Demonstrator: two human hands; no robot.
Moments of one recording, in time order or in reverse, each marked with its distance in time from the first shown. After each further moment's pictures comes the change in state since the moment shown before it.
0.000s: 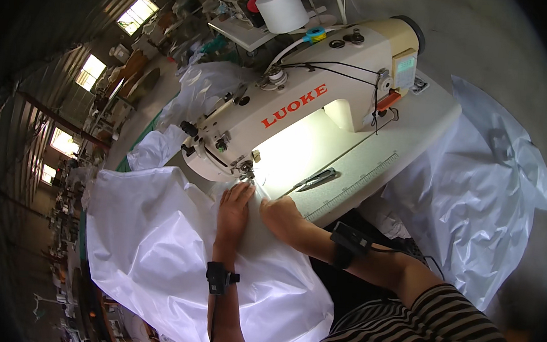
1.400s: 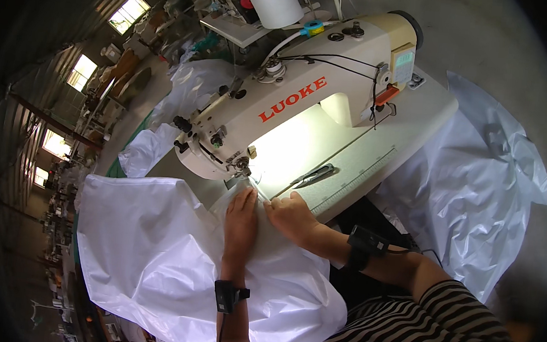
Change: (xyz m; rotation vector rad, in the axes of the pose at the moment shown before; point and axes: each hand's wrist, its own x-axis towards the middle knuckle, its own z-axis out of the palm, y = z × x) left_hand -0.021 0.033 0.009 -0.005 -0.041 -0.025; right_hand -0.023 0.021 -0.008 0.105 0.163 -0.049
